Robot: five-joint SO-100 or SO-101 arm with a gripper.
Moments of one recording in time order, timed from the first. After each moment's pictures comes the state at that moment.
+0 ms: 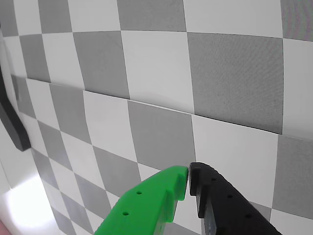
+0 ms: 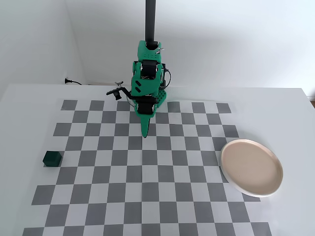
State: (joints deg) arm 3.0 190.7 176.6 61.5 2.6
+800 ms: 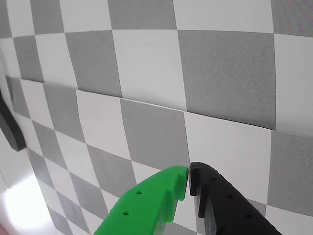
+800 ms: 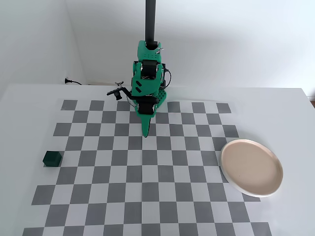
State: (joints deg) arm 2.2 190.7 176.6 62.4 3.3
